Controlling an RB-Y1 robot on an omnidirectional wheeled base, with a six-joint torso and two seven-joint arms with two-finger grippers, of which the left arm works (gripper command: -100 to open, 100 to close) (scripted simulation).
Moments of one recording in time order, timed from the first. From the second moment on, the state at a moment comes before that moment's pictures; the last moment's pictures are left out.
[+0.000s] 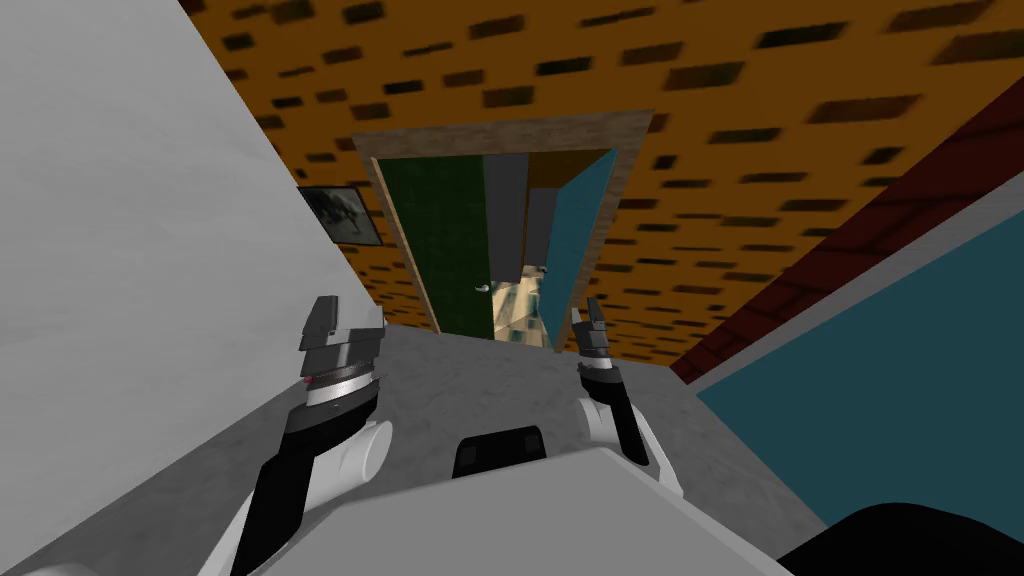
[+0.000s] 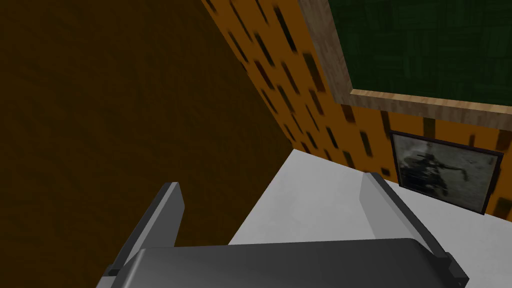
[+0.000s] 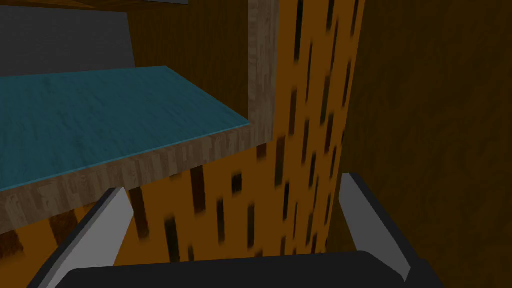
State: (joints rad) arm 0.47 -0.02 0.07 -2.34 0.00 -0.47 -0.04
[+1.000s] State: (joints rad) arm 0.39 0.03 0.06 -2.15 0.01 -0.51 -0.03
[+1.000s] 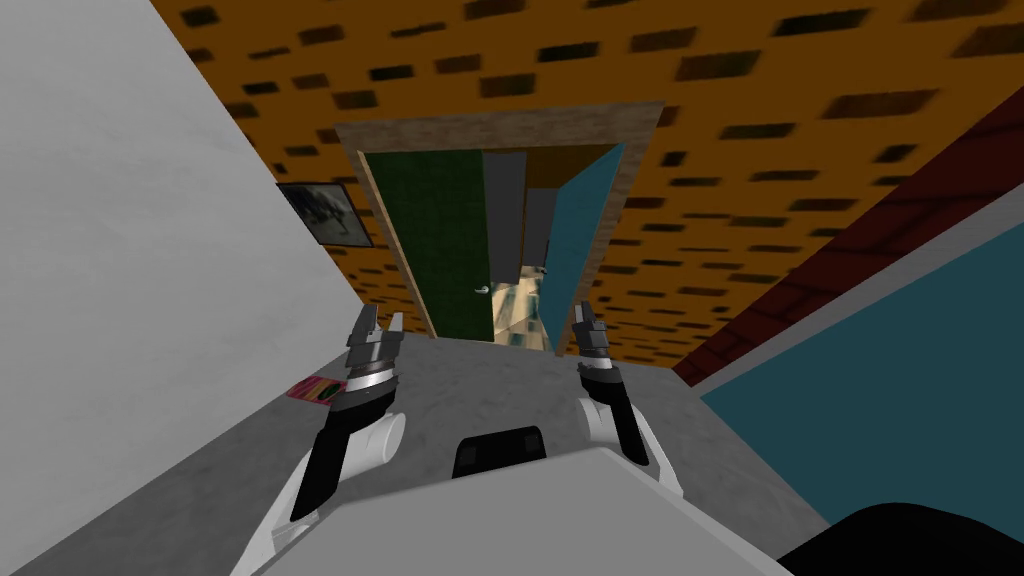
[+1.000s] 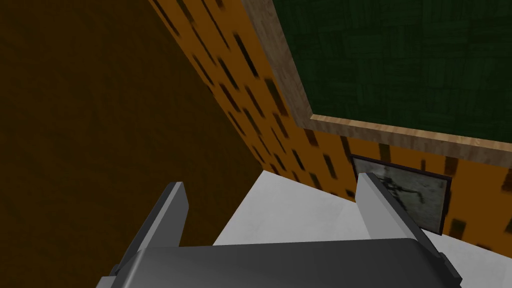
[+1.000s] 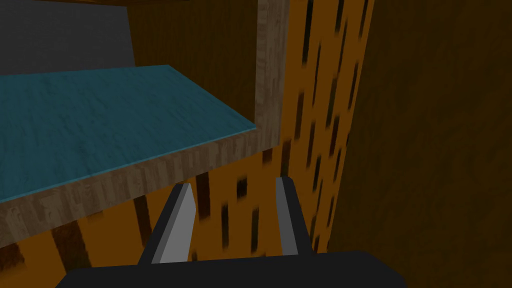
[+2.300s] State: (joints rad) arm 0.25 0.07 0.04 -1.79 0.01 -0.58 -0.03
